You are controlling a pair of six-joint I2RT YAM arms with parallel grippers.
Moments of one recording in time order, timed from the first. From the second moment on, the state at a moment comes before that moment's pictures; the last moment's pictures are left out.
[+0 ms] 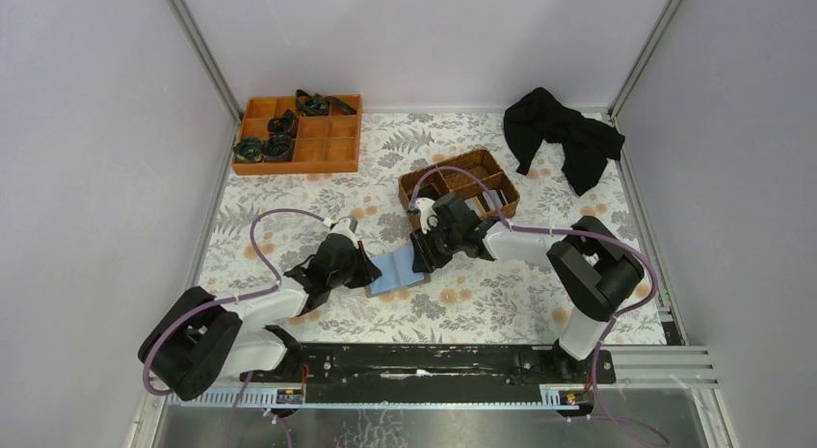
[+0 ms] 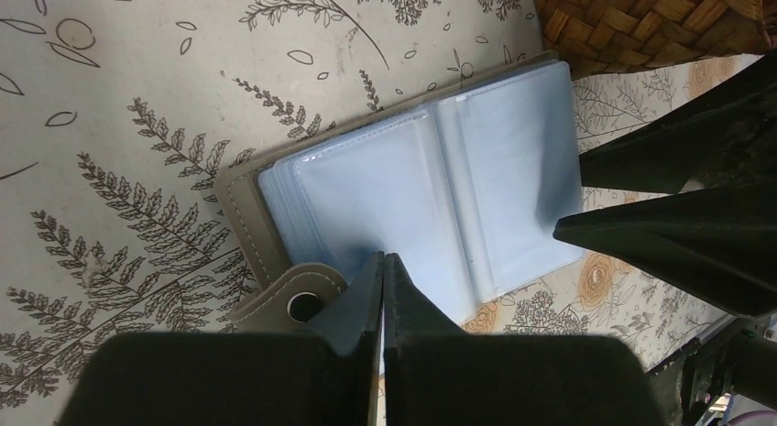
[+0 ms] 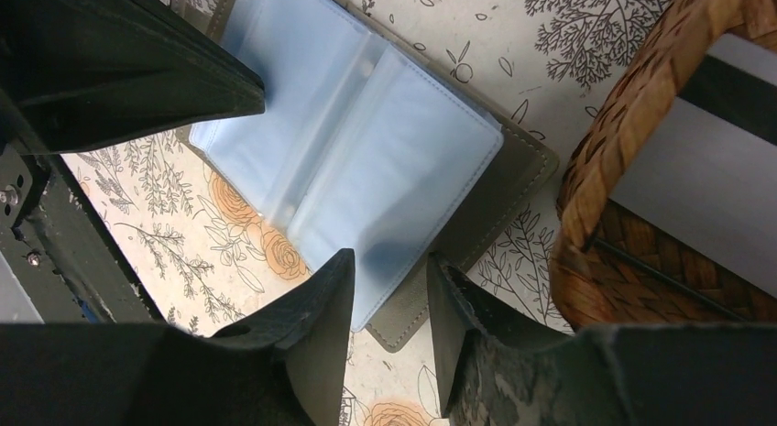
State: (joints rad) left arm -0.60 1.22 0.30 0.20 0.06 -0.76; right arm 0.75 1.73 0.91 -0.06 -0.40 0.18
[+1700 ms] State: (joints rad) left arm -0.60 1.21 0.29 0.22 0.07 -0.76; right arm 0.87 1.83 1.06 -0.06 -0.48 0.21
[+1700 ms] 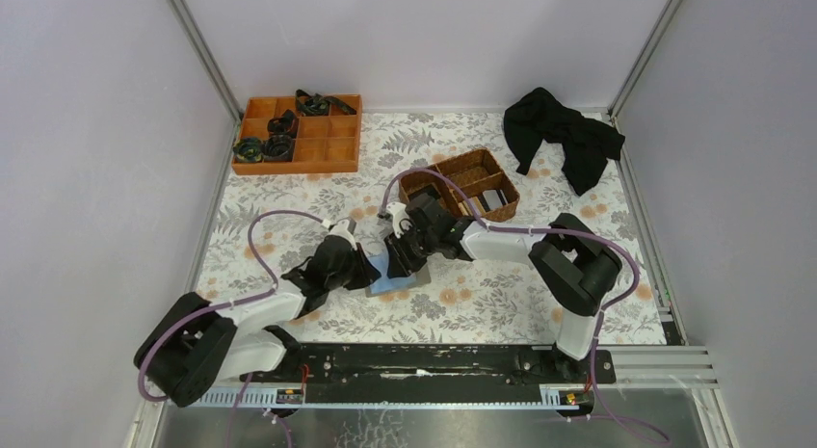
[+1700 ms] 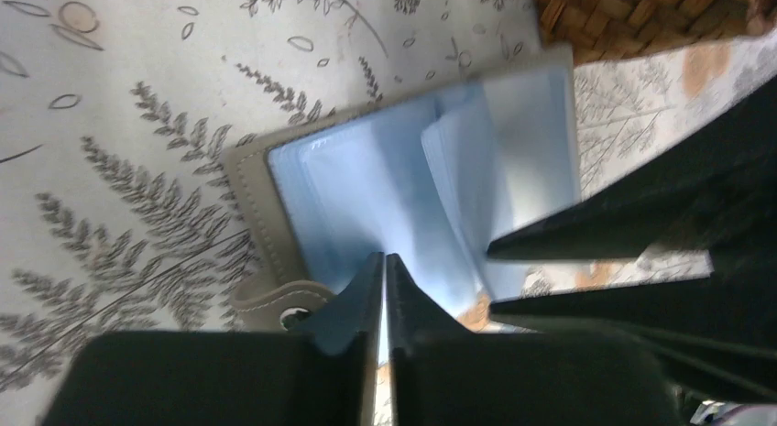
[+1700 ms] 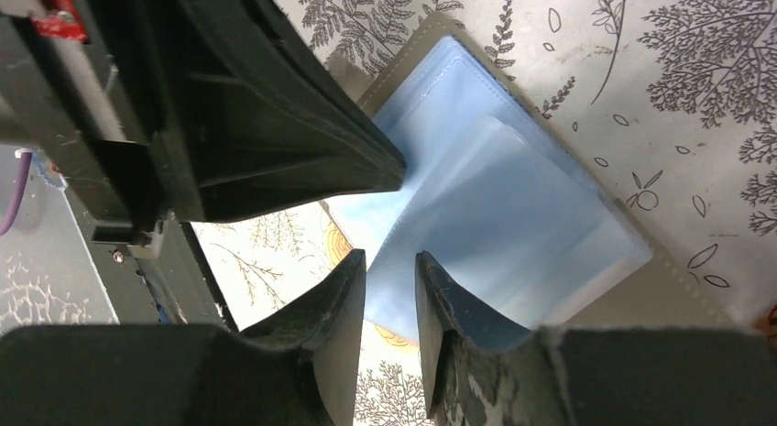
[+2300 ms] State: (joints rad) left arm -0.60 0.64 0.21 0.05 -0.10 -0.82; right arm 0.86 1.43 0.89 -0.01 -0.18 0.18
